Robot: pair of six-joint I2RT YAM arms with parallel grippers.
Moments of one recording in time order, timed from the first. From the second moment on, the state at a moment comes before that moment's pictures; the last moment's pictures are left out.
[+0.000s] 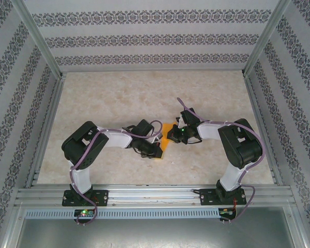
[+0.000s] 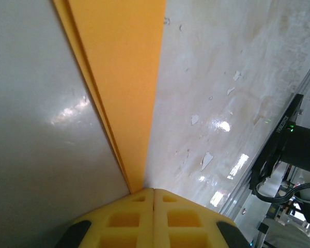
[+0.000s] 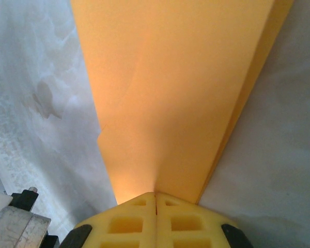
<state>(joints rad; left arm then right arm) -0.71 1.87 0.90 -0.13 0.73 -0.64 0.41 1.76 0.79 -0.12 -0.57 0.78</state>
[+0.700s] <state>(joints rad) -0.68 1.83 0.99 -0.17 0.73 -0.67 0.41 1.76 0.79 -0.13 -0.57 0.78</state>
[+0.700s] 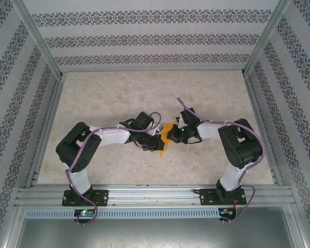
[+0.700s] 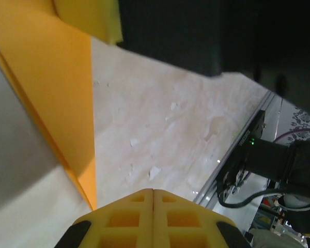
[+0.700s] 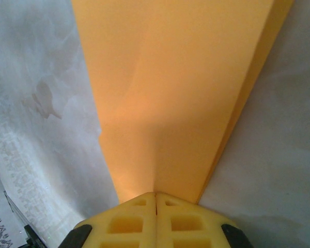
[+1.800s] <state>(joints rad) -0.70 1.85 0.86 0.00 0.67 -0.71 0.41 1.78 0.84 -0.19 -0.57 0.75</state>
